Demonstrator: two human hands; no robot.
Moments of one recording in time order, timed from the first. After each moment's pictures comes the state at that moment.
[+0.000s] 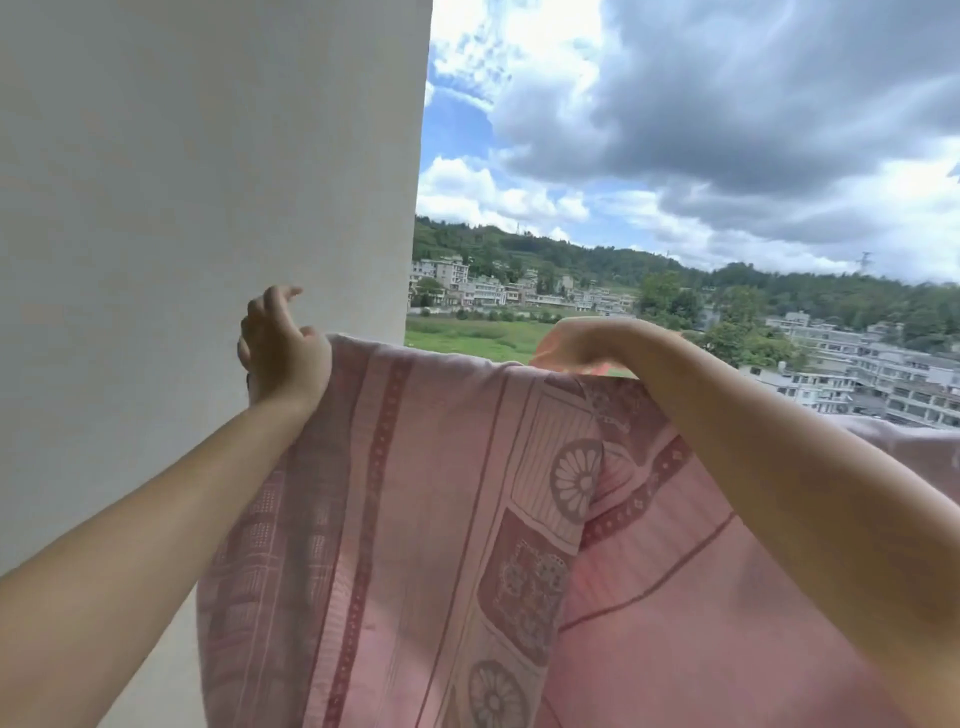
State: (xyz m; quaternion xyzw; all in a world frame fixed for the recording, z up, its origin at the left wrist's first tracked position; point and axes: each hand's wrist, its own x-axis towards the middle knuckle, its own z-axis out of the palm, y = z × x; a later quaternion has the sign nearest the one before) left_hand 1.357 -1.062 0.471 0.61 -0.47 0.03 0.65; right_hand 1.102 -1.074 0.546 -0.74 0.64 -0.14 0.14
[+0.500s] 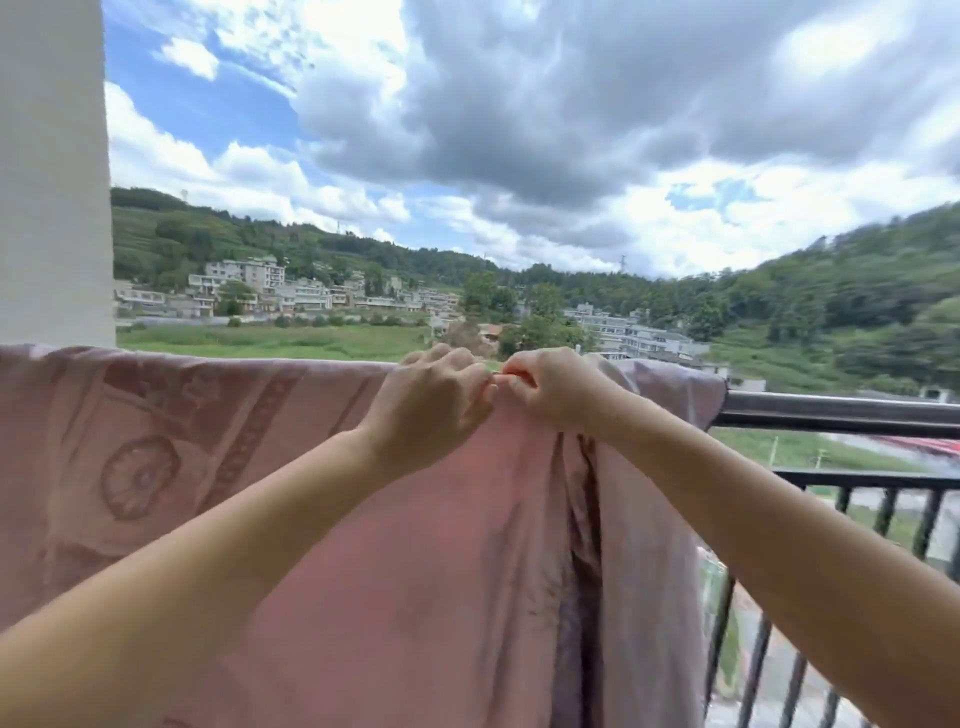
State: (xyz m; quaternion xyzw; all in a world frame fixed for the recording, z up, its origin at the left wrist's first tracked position) left_hand 0.960 -0.928 0.474 0.23 -0.85 0.19 0.44; right_hand 0.813 -0.875 0.514 -0.72 0.64 -0.20 -0.20
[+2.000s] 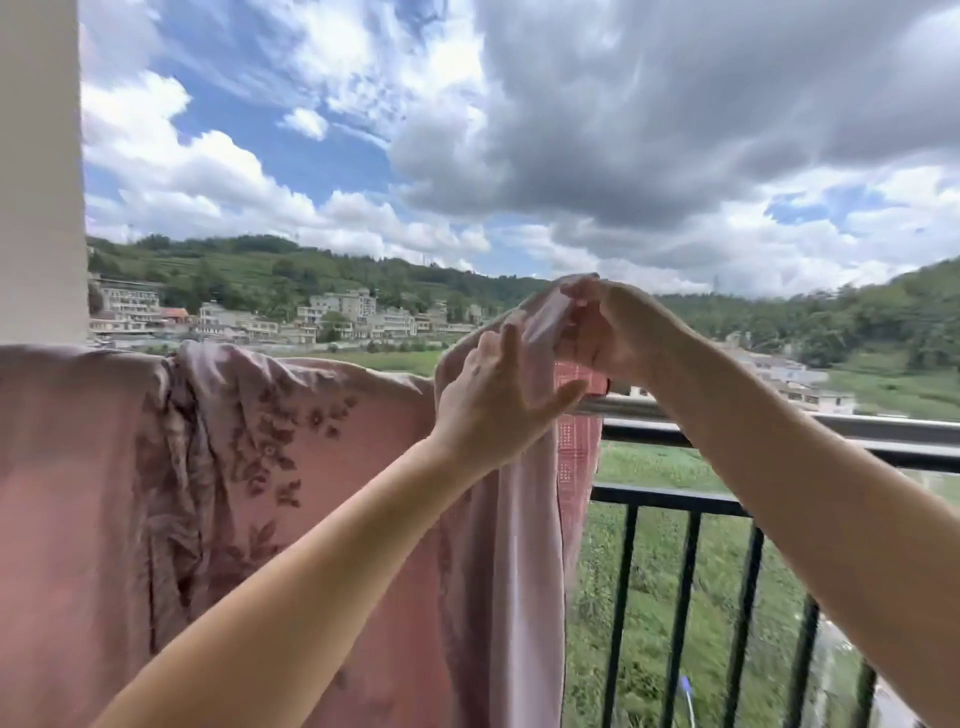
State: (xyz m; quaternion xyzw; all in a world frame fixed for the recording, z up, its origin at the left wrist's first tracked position) left_hand 0.495 -0.726 0.490 0.37 -0.81 0.01 0.46; right_hand 0.368 -0.704 0.569 -0.62 0.36 -0.54 0.45
